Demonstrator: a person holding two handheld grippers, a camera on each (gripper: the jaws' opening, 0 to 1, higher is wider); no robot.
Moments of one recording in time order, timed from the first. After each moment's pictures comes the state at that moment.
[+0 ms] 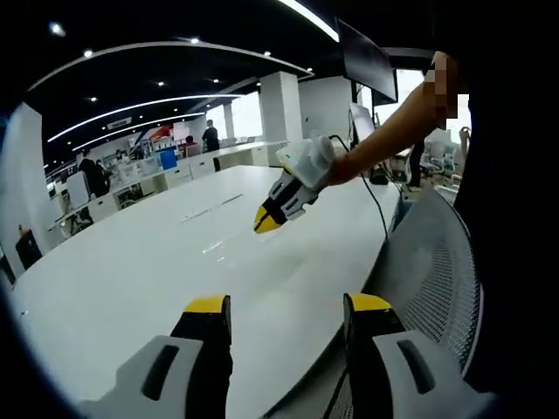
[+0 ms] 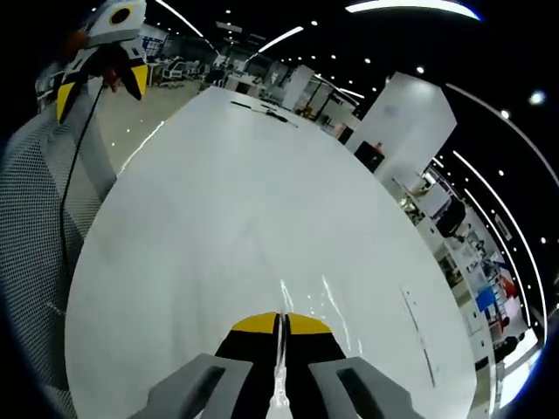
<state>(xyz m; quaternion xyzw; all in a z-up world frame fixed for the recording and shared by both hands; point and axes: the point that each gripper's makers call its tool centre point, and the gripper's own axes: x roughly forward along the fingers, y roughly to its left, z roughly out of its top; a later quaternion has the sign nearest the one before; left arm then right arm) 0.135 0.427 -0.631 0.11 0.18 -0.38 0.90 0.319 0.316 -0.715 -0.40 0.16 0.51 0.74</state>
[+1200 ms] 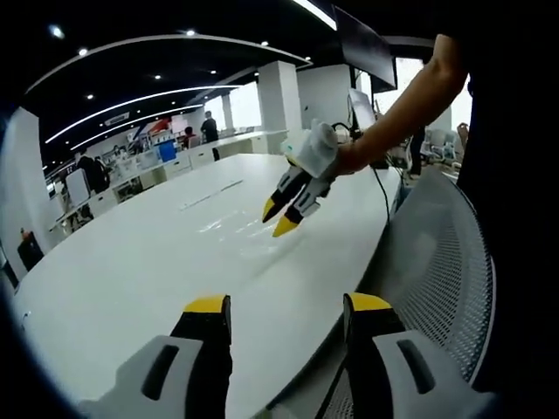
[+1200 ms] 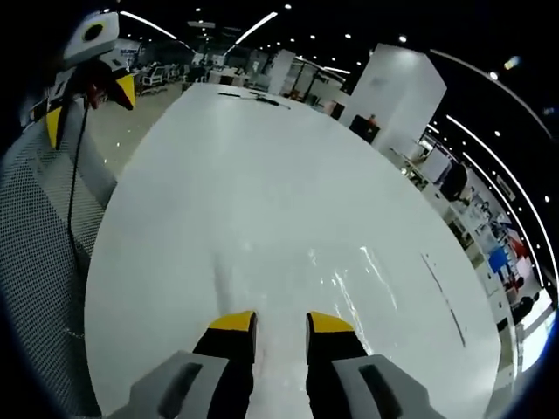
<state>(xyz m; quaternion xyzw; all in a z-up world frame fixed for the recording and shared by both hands) 0.137 0.435 -0.656 0.13 0.19 -0.38 0.89 0.289 0.304 -0.738 -0.34 0.24 0.48 0.77</state>
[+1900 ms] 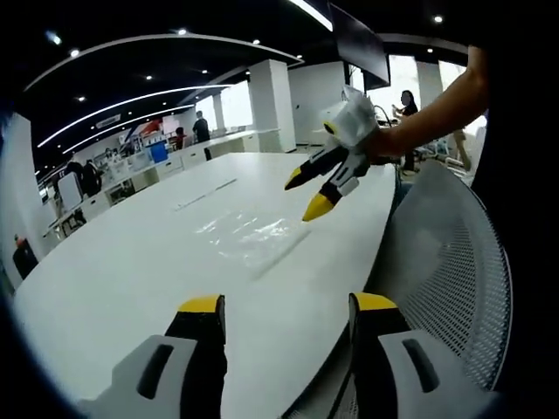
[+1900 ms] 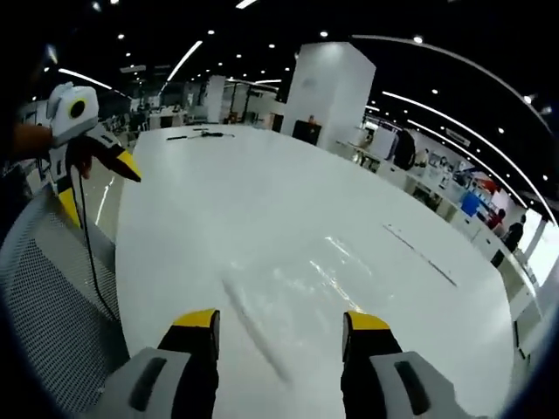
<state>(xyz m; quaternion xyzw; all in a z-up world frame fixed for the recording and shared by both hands) 0.158 0.432 -0.664 0.14 0.20 -0.41 0.88 0.262 0.265 -0.693 -0.21 0.24 0.40 0.86</state>
